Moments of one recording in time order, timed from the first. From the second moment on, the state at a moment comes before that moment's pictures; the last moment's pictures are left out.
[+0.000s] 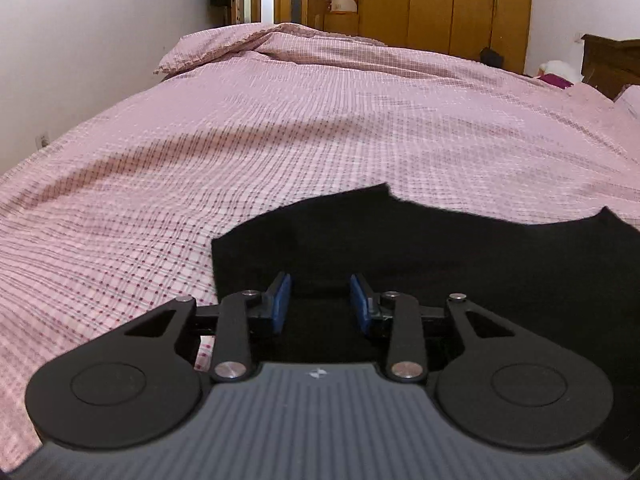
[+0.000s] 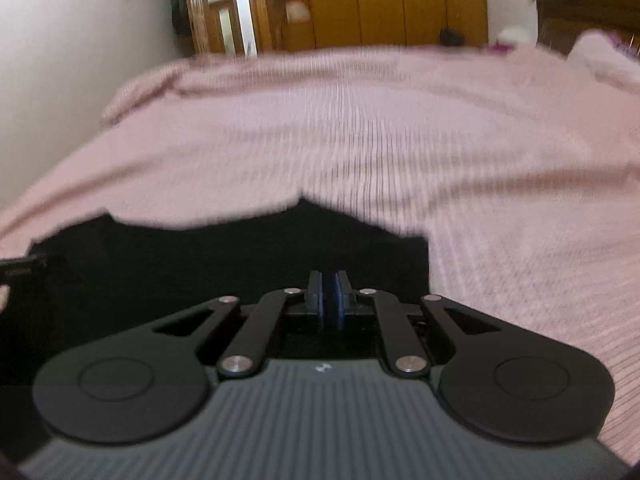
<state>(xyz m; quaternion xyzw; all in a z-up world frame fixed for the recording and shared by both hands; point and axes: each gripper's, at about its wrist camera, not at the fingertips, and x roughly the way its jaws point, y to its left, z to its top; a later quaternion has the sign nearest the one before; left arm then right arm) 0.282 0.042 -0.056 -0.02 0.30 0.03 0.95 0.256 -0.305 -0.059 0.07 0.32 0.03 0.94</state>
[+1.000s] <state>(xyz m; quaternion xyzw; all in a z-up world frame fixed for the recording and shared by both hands) 0.101 0.077 0.025 -0.05 0.30 0.02 0.95 0.086 -0.321 -0.004 0.09 0.29 0.06 0.95</state>
